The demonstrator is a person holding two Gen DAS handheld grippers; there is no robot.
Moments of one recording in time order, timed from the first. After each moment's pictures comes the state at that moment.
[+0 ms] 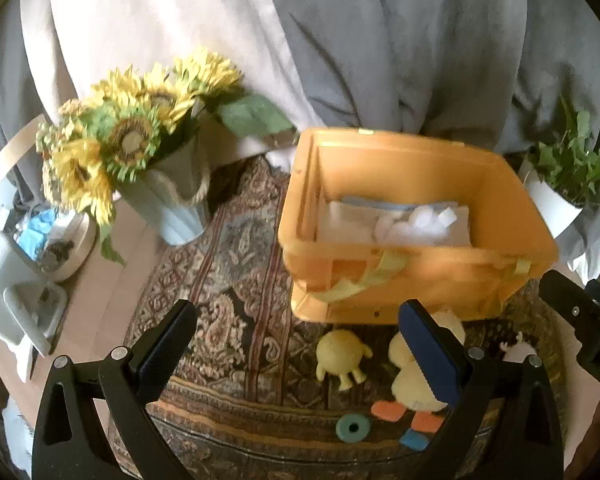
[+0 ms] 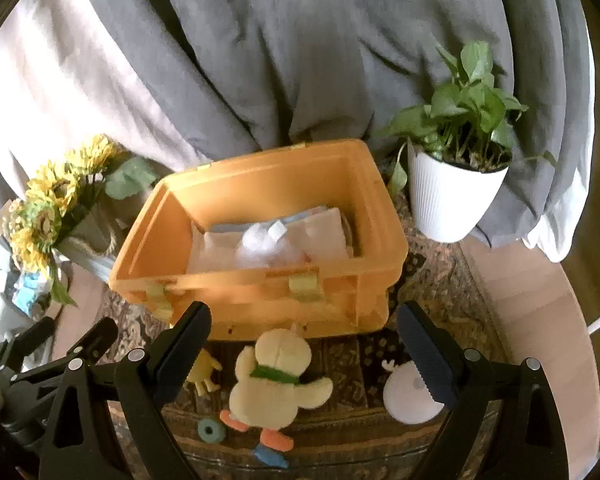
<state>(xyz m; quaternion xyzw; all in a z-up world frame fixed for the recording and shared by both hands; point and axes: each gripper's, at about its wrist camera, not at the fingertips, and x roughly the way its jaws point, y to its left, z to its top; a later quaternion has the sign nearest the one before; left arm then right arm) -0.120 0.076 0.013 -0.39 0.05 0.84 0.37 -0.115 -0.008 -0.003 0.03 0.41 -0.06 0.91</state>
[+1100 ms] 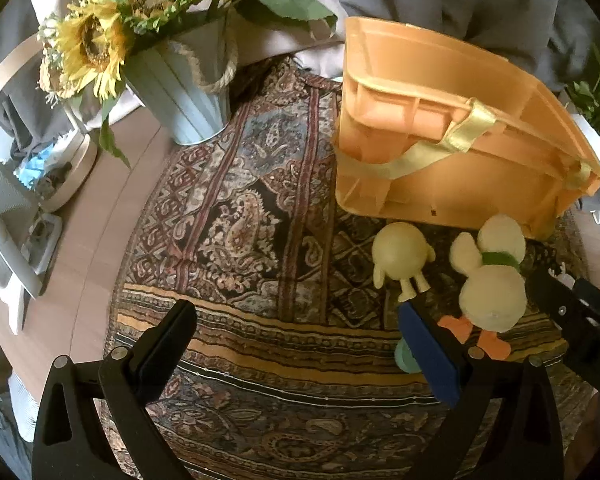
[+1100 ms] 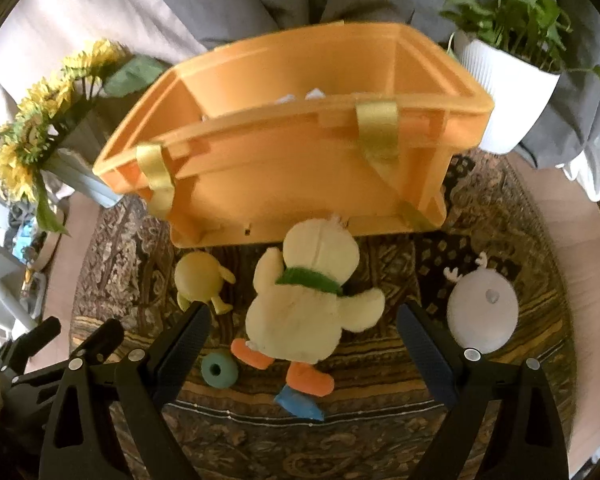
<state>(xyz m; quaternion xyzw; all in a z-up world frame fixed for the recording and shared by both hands) -0.128 0.048 -0.069 -0.49 0.09 0.79 0.35 -0.126 0.021 -0.093 0.00 0.52 0.00 0.86</state>
